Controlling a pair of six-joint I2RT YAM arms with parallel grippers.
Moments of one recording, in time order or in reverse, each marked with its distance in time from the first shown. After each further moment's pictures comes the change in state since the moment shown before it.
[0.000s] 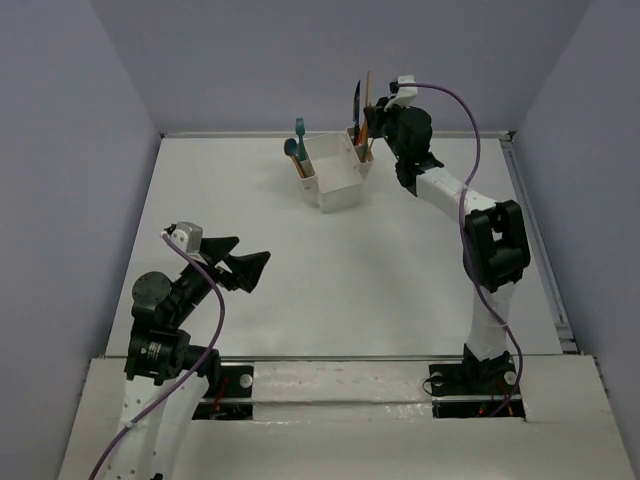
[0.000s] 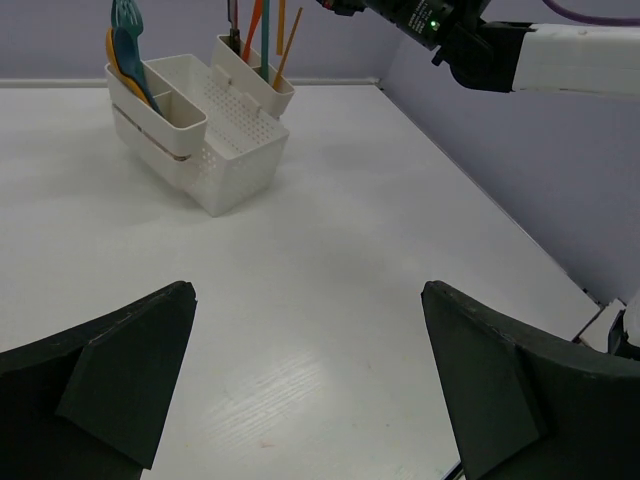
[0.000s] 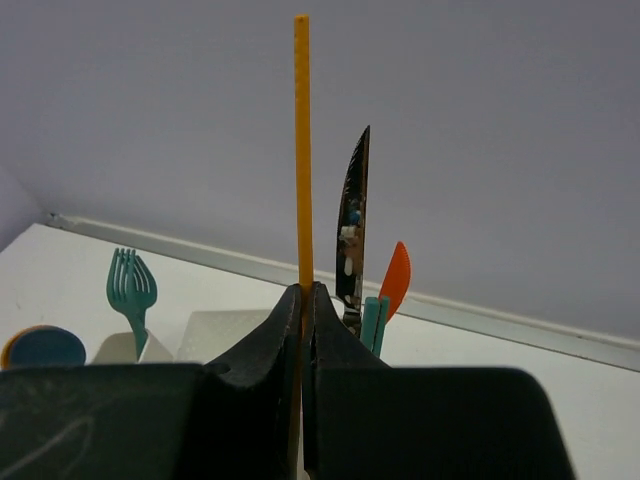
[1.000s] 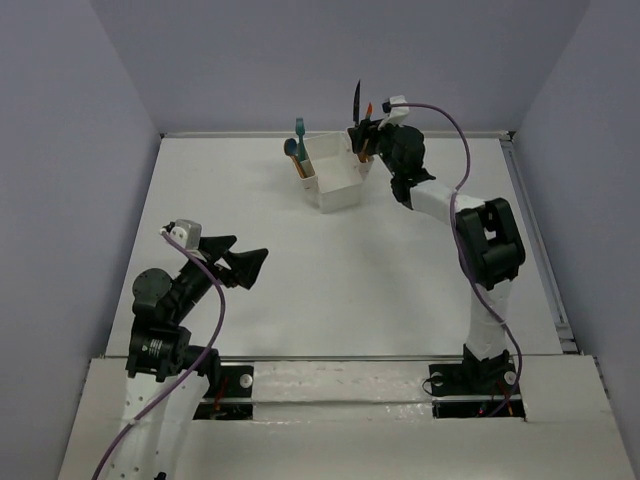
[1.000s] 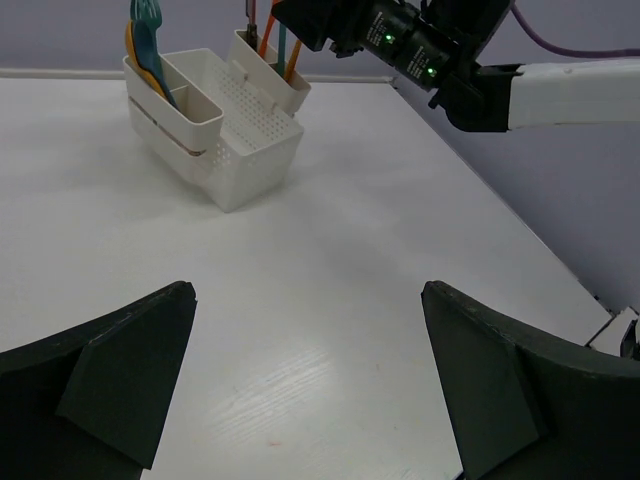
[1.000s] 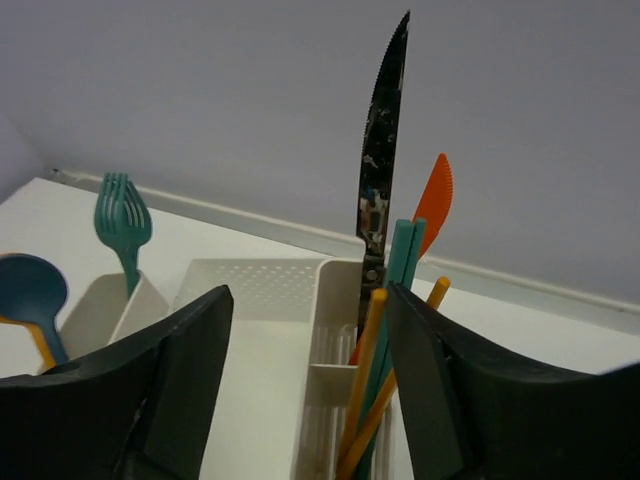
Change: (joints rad) left arm 0.031 0.024 0.000 0.000 0.005 0.000; right arm 0.014 0.061 -0.119 0.156 -0.028 -0.018
